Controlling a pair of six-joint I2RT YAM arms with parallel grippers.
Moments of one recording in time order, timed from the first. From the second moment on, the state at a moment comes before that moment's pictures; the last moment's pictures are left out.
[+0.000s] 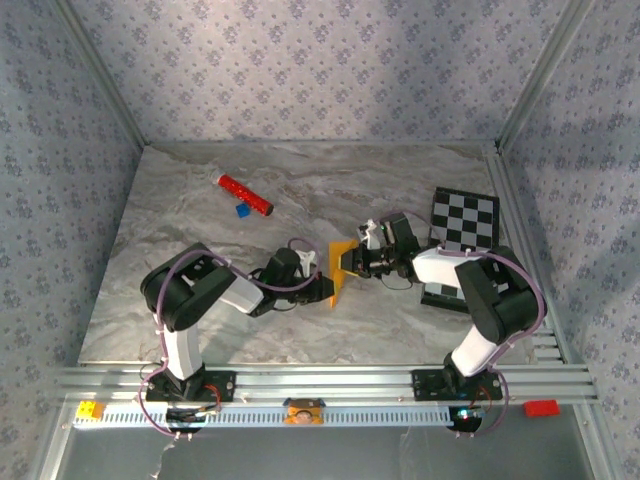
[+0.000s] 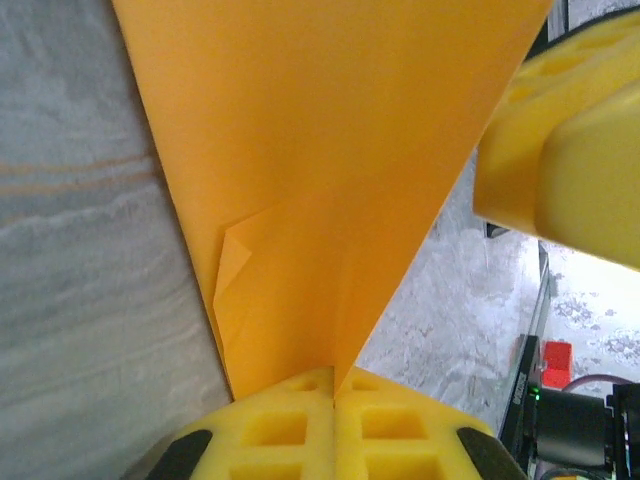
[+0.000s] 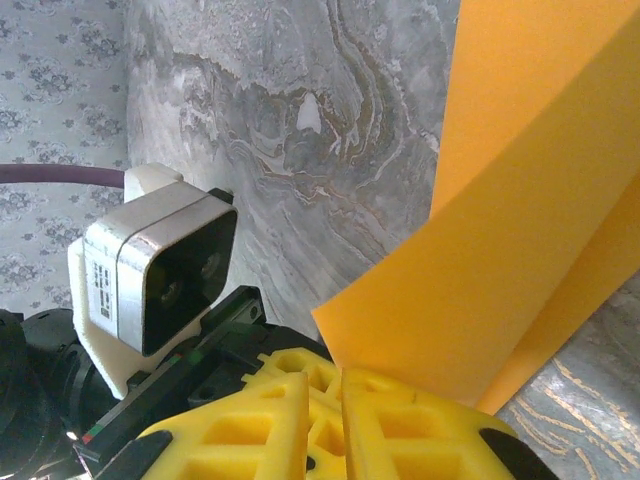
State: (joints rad) left arm -0.79 1.84 0.56 0.70 0.51 -0.97; right arm 0.44 1.65 0.70 0.15 -0.76 0.69
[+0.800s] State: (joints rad) left arm -0.78 1.79 0.52 0.66 0.53 -1.00; right arm 0.43 1.73 0.74 0.15 -0.80 0.68
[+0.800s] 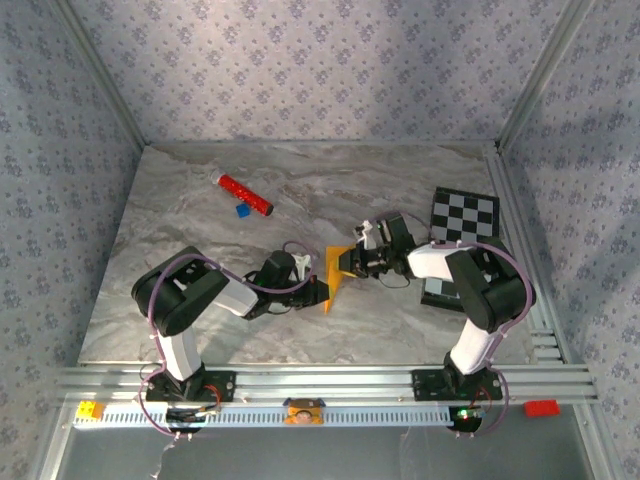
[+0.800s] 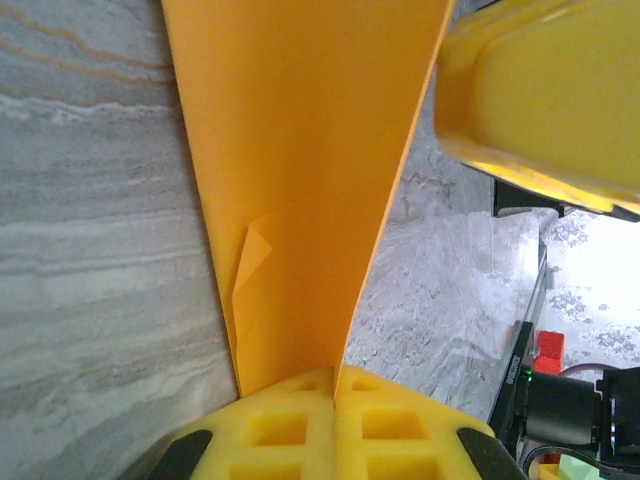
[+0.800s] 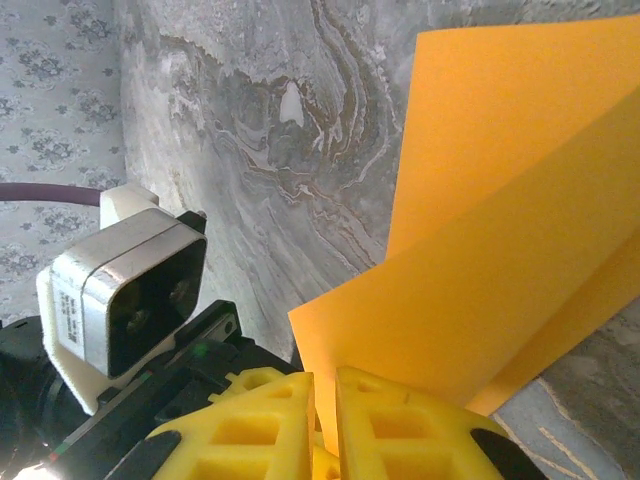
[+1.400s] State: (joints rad) left arm -0.77 1.79 0.50 0.67 0.51 -1.05; right arm 0.45 1.79 0.78 0.14 -0.85 0.66
